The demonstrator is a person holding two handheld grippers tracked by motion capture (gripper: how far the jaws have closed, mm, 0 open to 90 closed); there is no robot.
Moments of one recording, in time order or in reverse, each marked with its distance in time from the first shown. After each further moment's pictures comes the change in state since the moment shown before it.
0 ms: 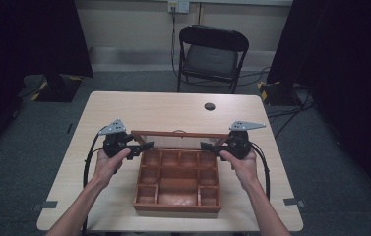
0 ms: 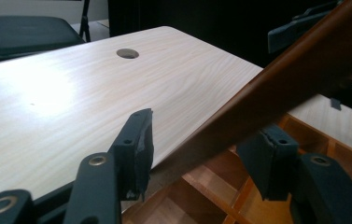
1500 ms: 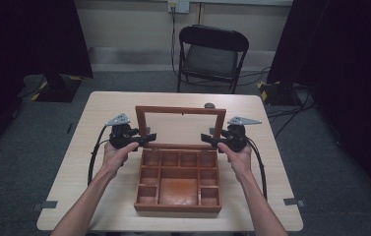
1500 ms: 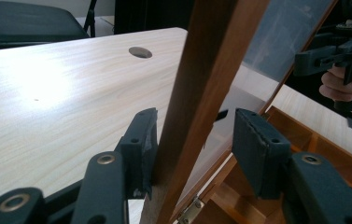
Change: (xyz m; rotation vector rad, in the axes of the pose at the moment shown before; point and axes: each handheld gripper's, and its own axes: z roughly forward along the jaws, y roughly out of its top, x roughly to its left) left arm 0.033 -0.002 0.027 -0.006 0.012 -0.061; right arm -0.035 -0.006 0.025 -0.037 -0.081 0.056
